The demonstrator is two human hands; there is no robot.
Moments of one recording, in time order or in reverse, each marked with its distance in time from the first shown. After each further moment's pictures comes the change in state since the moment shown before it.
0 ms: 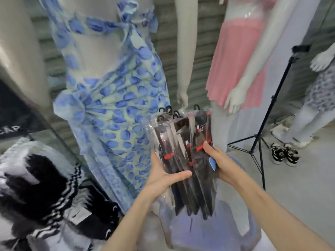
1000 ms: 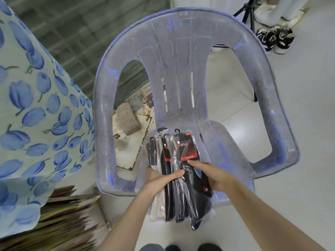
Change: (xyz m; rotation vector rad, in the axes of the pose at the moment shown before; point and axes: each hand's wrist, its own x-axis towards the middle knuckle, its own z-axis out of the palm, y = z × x) left_hand 0.178 -0.468 0.172 0.084 -0.325 -0.689; right_hand 0.064 0.515 -0.148 0.286 0.319 0.852
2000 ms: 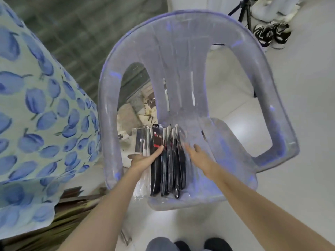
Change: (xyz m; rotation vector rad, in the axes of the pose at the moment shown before) left_hand 0.027 0.035 -0.052 0.277 0.347 -0.128; right_hand 0.001 -0.028 0.049 -0.262 0.304 -0.229
